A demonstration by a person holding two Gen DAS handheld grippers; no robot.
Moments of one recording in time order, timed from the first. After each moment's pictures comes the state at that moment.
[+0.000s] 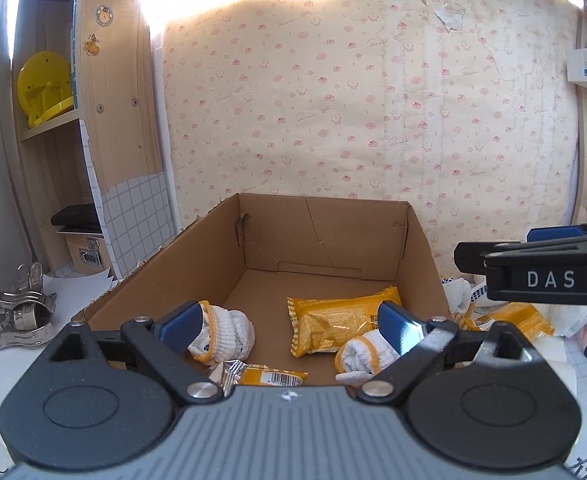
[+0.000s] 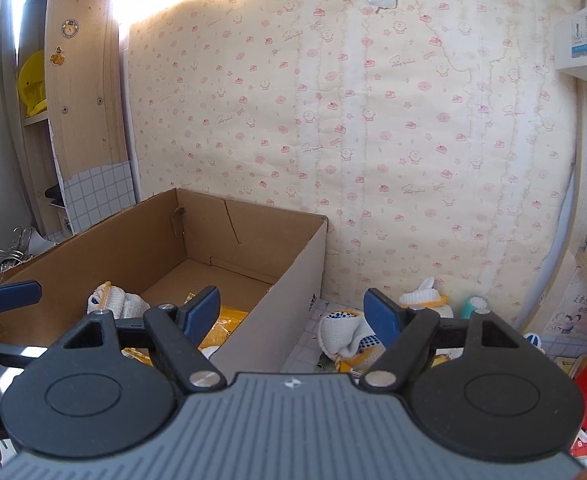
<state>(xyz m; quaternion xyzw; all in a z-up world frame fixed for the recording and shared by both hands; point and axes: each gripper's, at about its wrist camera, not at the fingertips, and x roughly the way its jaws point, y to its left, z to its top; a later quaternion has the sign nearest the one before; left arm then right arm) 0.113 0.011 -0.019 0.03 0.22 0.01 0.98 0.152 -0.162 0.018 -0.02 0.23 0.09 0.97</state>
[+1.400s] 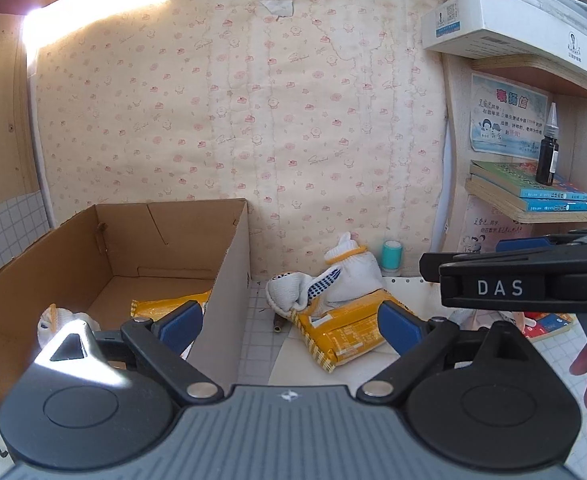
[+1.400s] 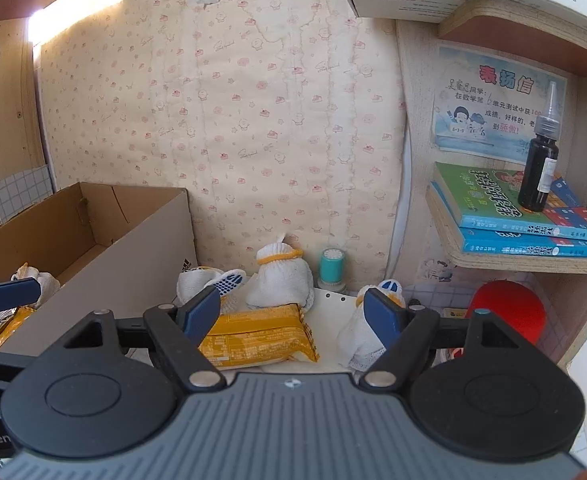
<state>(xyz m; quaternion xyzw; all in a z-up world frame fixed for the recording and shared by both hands) 0.098 -0.105 -0.033 0.04 0.21 -0.11 0.97 0.114 -0.276 0.004 0.01 0.24 -0.01 0.97</state>
